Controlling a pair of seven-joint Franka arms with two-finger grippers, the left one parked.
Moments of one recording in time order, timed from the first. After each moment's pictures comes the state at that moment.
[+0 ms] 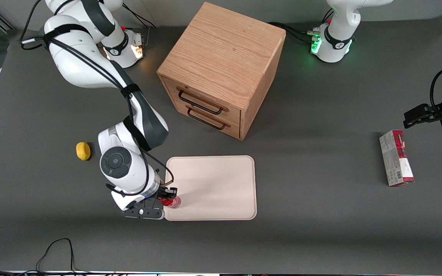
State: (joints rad) arm 0.27 0.90 0.21 -1.00 -0.20 1.98 0.56
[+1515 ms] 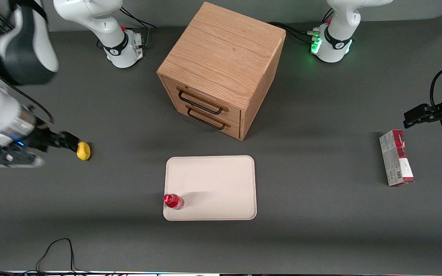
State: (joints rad) arm 0.23 0.08 -0.19 -1.67 -0.04 1.78 0.10
